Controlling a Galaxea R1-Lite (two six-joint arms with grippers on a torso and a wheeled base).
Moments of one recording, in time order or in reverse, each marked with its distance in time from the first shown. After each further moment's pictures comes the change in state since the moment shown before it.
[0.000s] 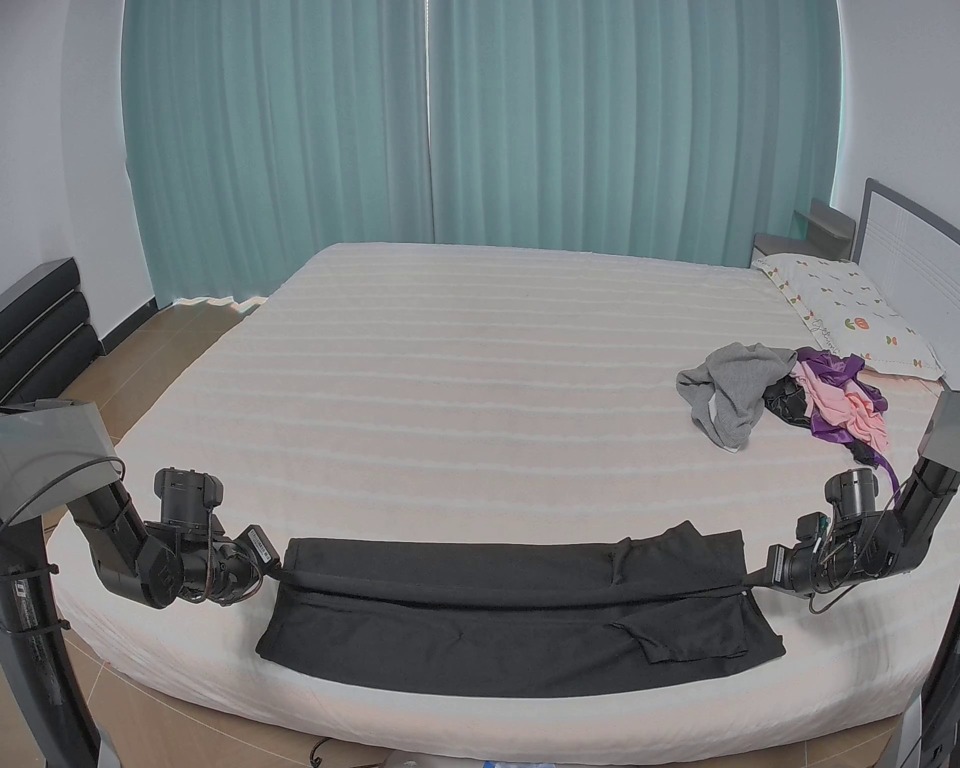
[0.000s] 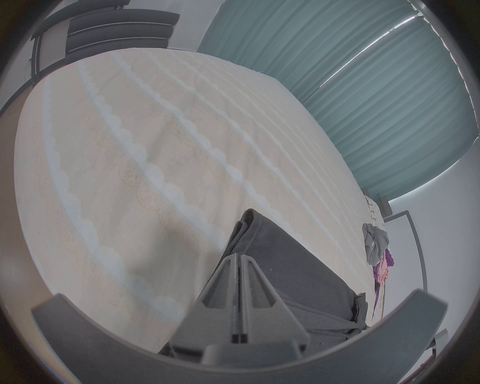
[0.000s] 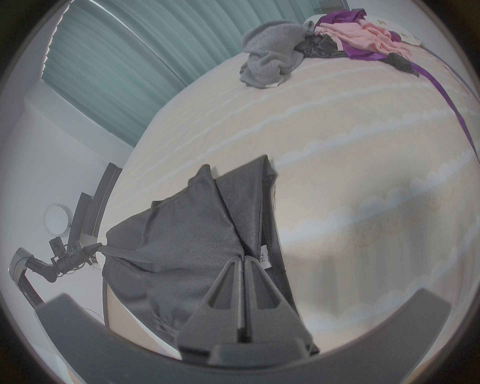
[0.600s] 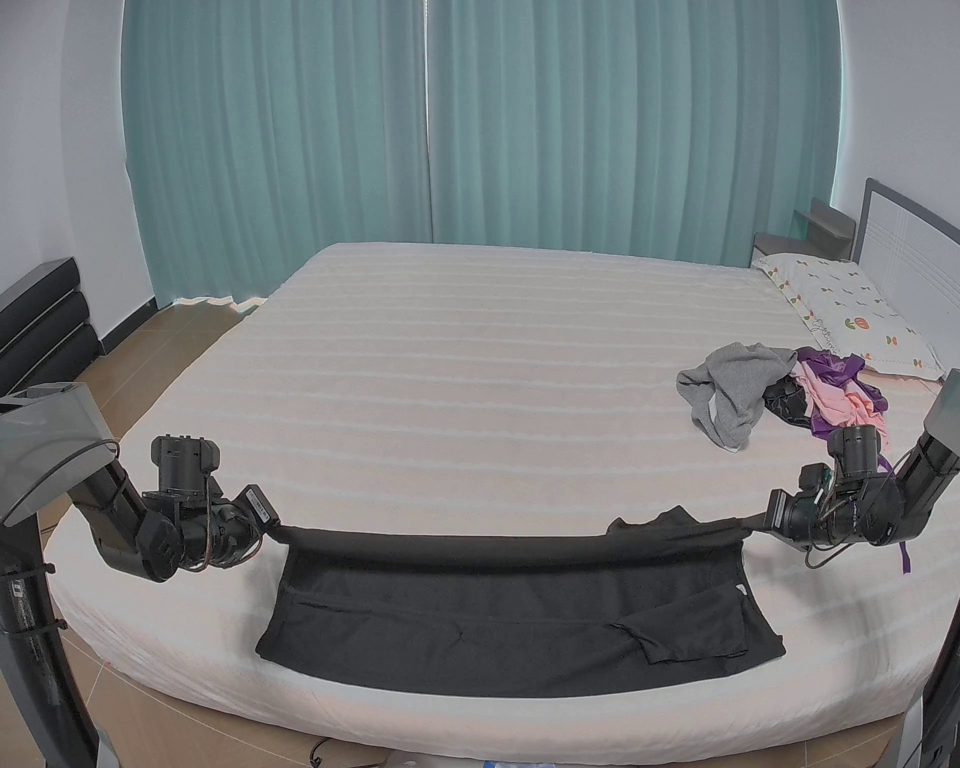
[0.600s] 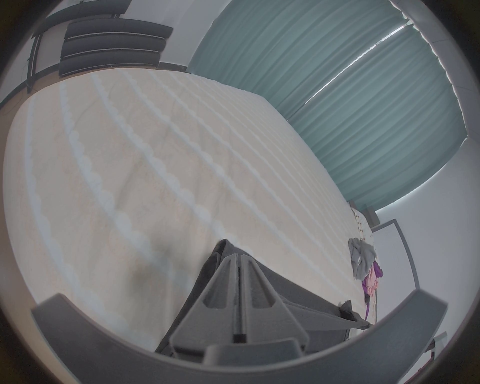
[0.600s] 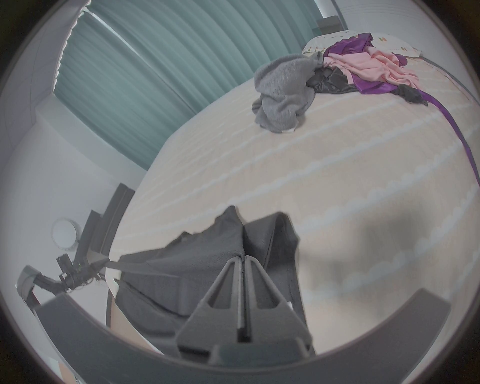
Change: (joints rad) left arm 0.008 -0.011 -0.124 0.002 0.000 -0.012; right arm 0.017 -0.031 -0.162 0.000 0.006 0.122
